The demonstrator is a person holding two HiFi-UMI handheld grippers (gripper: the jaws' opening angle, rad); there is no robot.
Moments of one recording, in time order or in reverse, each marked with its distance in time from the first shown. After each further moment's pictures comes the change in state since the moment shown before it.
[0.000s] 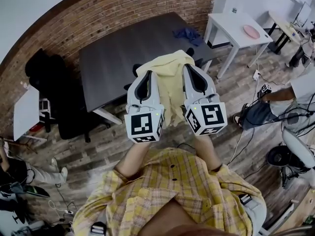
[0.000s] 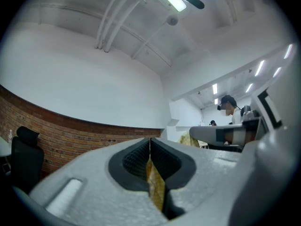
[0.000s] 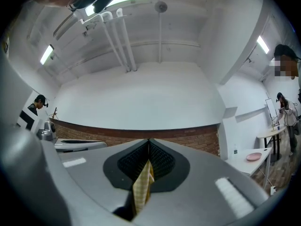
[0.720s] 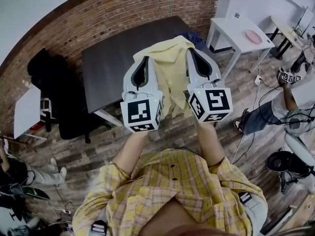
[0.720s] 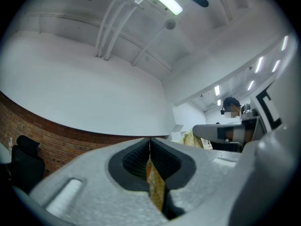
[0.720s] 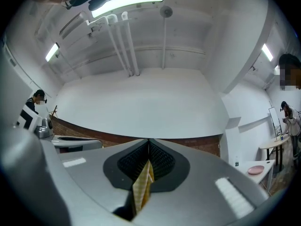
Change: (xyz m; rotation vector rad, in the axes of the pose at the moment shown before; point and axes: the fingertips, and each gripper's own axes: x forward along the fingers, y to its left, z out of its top) left arm 0.036 0.019 0.046 0.044 -0.082 0.043; right arm 0.042 -0.019 0.048 -0.062 -0.073 0.015
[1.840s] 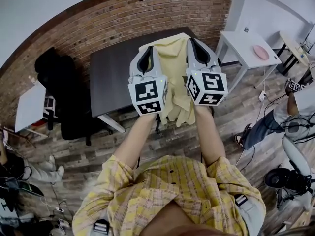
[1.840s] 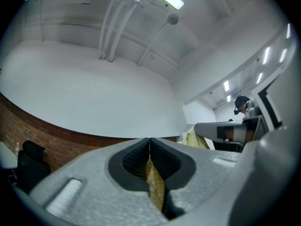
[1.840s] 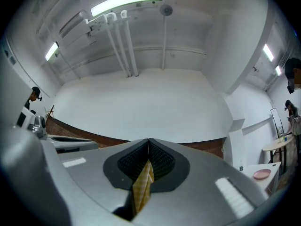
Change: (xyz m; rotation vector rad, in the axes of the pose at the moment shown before) left arm 0.073 0.041 0.008 0.023 -0.012 0.109; right arm 0.090 -0.021 0.006 -0.010 -0.034 -0.004
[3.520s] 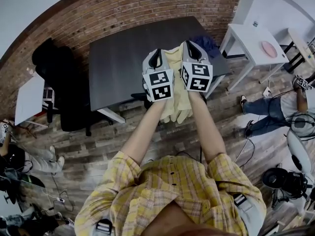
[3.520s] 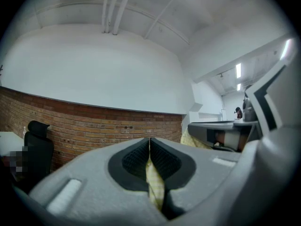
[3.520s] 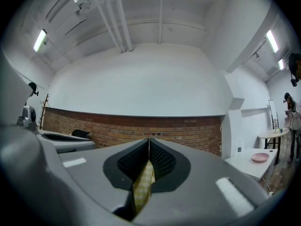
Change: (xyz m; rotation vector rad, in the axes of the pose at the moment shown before) left arm 0.074 0.018 -0.154 -0.049 0.262 0.072; right arm 0.083 -0.024 -0.166 0.028 0.247 -0.029
